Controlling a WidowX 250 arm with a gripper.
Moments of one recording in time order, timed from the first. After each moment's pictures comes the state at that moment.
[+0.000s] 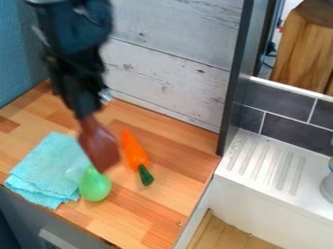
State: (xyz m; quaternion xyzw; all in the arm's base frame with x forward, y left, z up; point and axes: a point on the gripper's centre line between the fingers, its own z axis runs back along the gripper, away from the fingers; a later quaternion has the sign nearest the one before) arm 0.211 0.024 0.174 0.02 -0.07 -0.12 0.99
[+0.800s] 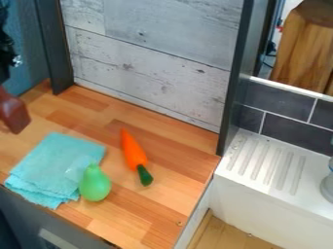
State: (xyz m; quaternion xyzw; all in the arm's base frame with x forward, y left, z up) arm 0.214 0.172 0.148 0.05 -0.06 0.09 0.99
